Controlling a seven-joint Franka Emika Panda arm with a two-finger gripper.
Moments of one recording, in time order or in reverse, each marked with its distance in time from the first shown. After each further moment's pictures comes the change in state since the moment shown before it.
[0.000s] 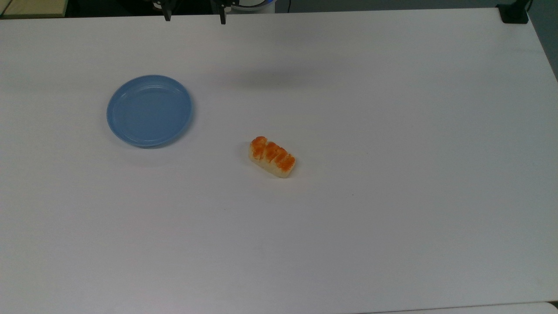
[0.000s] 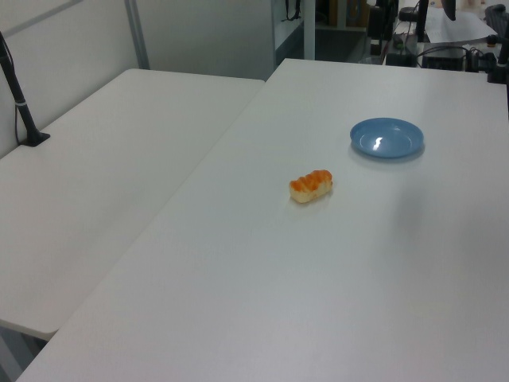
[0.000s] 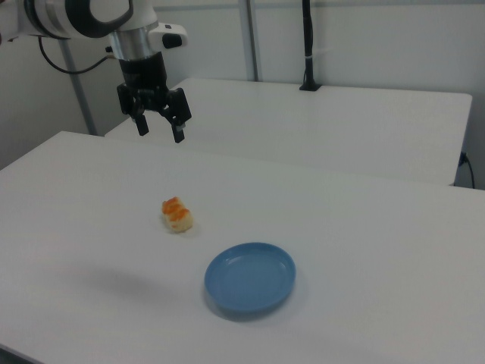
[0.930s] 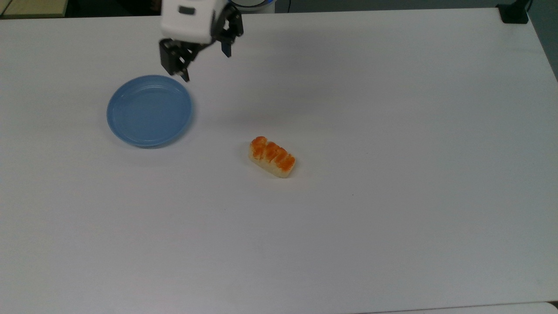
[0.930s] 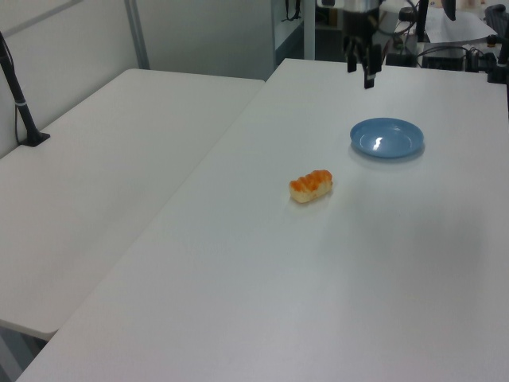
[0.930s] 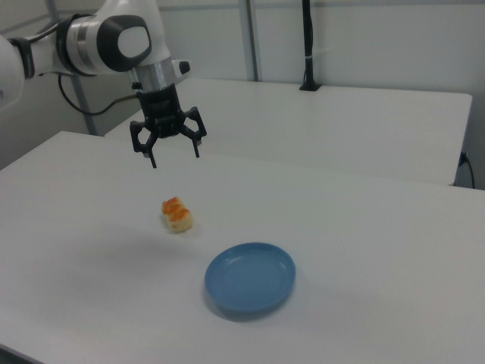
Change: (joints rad) arm 0.003 0.151 0.071 -0.005 -0.099 0.105 -0.663
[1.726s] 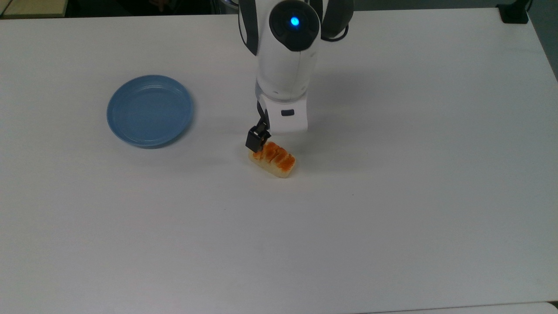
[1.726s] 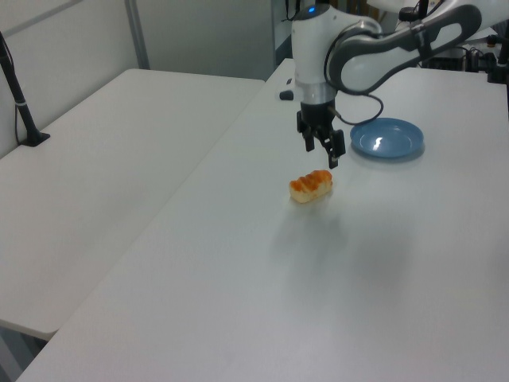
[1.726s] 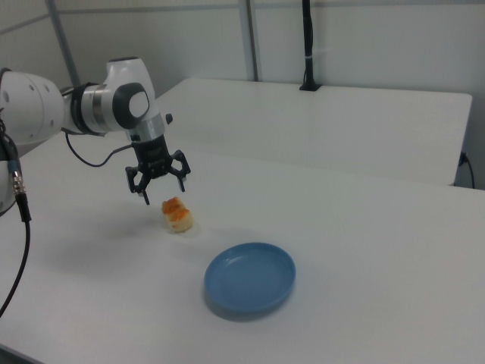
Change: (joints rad) arm 0.063 0.260 0.130 -0.021 -0.084 0.243 -0.004
